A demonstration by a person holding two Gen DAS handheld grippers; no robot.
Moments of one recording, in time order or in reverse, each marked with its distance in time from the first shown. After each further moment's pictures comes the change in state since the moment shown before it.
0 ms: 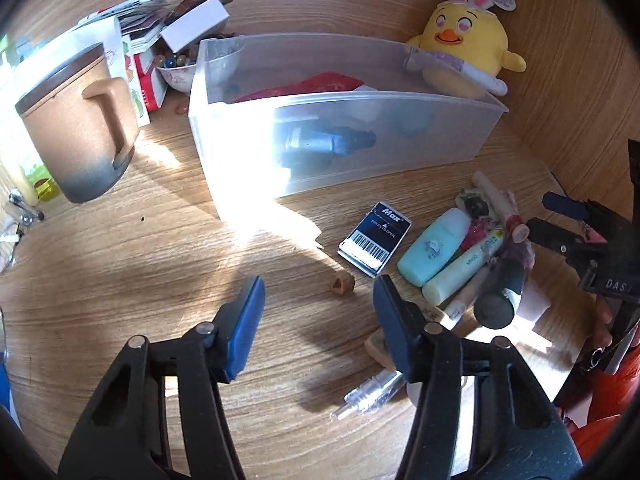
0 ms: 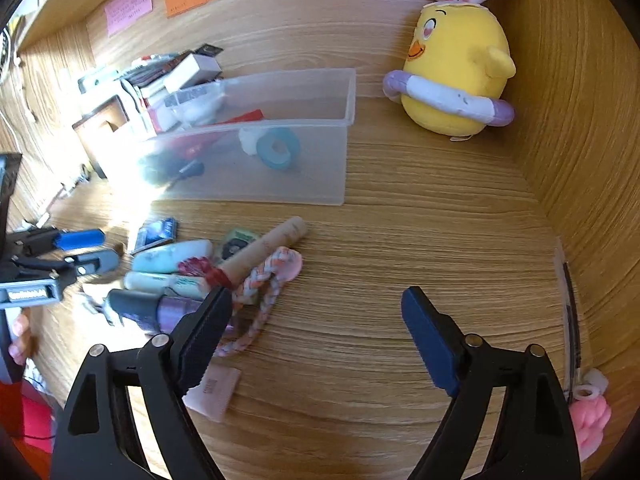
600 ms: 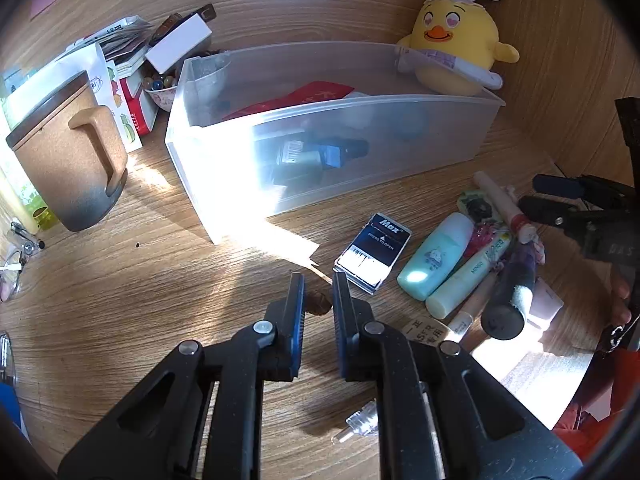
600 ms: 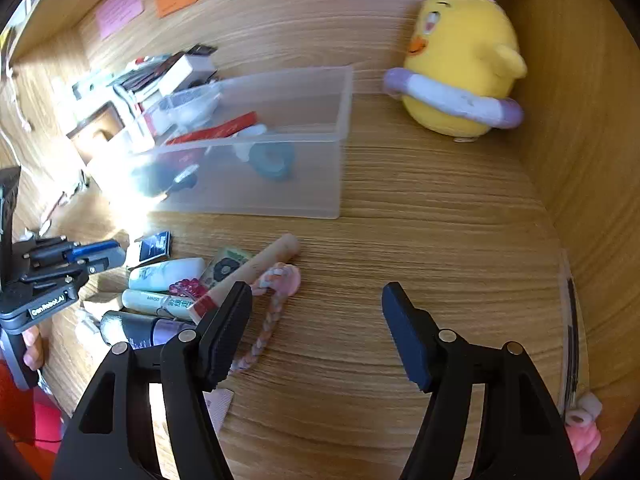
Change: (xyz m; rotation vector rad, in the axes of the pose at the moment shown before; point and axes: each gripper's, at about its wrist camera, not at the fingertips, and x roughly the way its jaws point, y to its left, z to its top) left arm 0.005 -0.002 0.005 0.066 -0.040 0.022; right arm 0.014 0.001 0.017 -0.015 0.048 0.020
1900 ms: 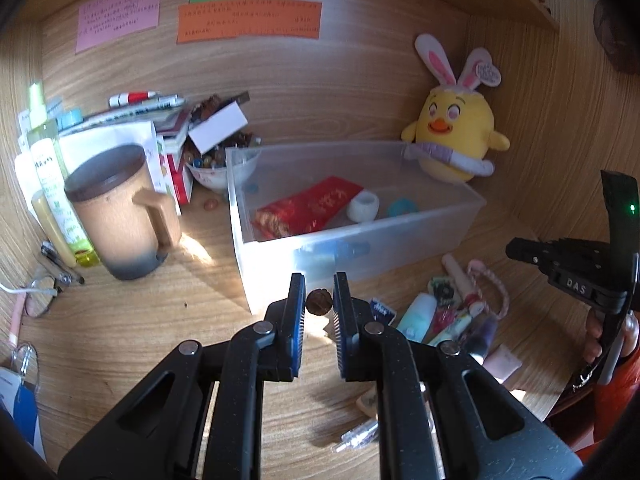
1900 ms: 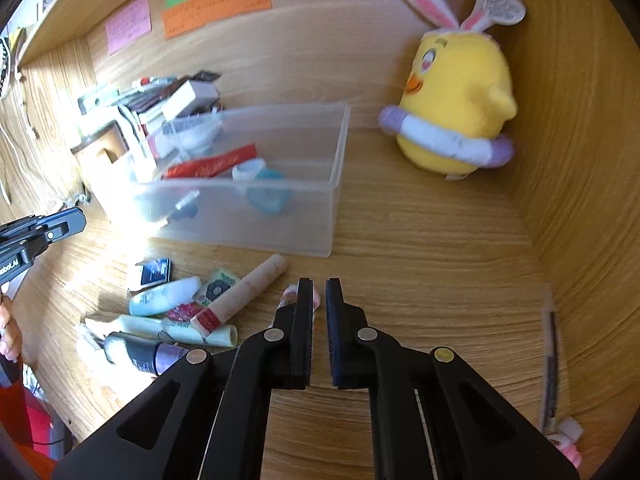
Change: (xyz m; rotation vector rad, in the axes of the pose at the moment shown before) left arm -0.062 0.005 0.024 -0.077 -0.239 0.029; right arm -0.025 -0.004 0.007 -0.009 -0.130 -0.013
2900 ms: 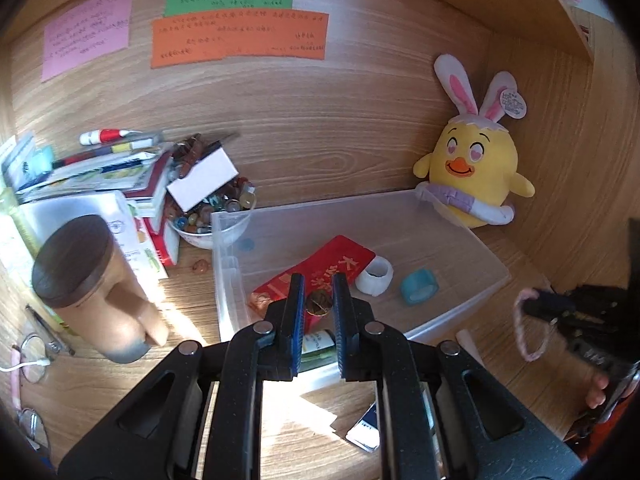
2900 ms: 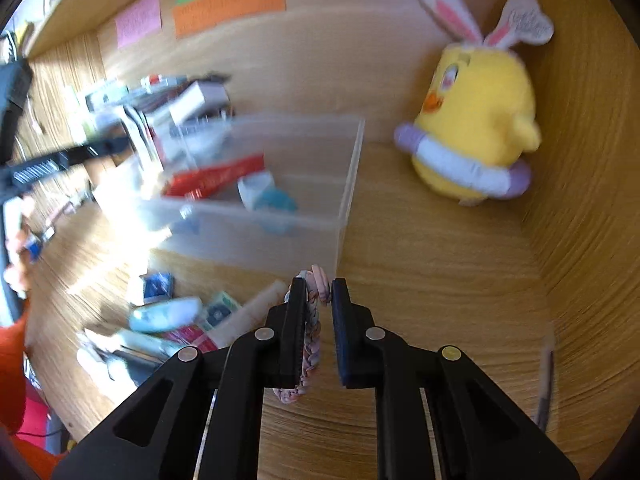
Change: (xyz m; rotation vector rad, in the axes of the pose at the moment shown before) left arm 0.050 0.011 0.070 -0.014 0.007 -0.014; right arm 0.002 -0.002 0.026 -0.032 -0.012 0.045
